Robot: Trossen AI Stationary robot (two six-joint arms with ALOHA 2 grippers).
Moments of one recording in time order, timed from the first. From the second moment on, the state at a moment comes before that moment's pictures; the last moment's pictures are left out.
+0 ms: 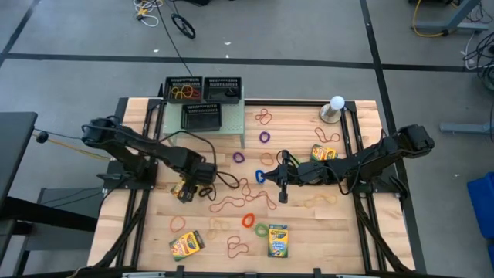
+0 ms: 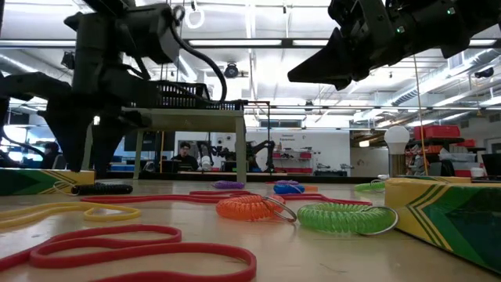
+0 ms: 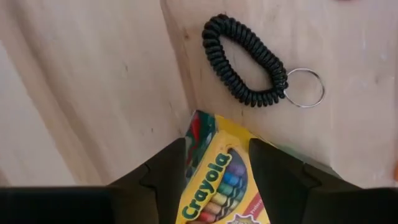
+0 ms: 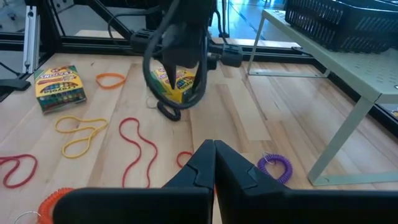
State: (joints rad) left arm -0.15 1.51 0.81 -0.79 -0.02 0.09; right arm 0.24 1.44 0.60 0.52 0.31 0.02
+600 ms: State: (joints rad) left arm -0.13 1.52 0.82 -0.82 0.15 -0.06; right arm 0.24 1.44 0.60 0.52 0.31 0.02
